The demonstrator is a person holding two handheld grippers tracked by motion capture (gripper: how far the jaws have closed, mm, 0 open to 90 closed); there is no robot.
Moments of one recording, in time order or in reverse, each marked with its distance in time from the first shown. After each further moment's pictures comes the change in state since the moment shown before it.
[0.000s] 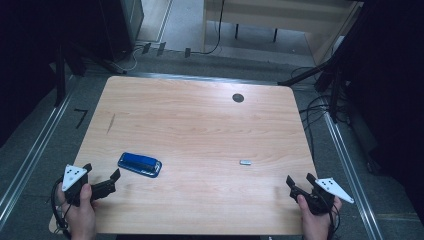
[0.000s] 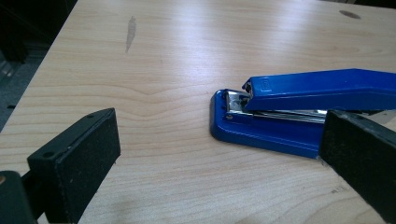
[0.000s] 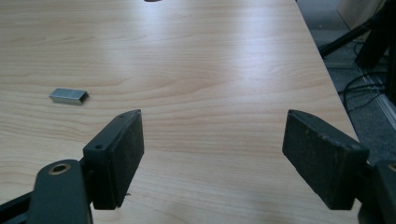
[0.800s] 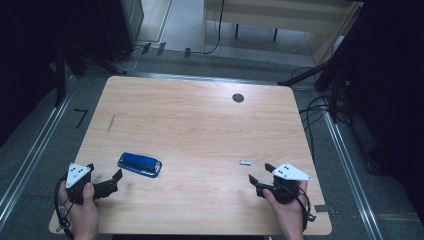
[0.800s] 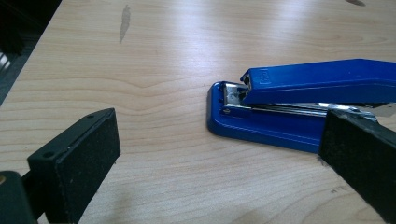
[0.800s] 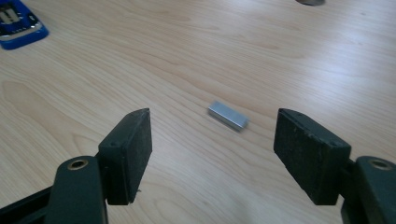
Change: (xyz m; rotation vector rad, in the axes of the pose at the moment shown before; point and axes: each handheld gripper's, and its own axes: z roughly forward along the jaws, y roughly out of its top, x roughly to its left) left arm -0.001 0.002 0.004 0.045 -0.006 -0.003; right arm 0.095 0.040 0.026 0.126 0.329 -0.283
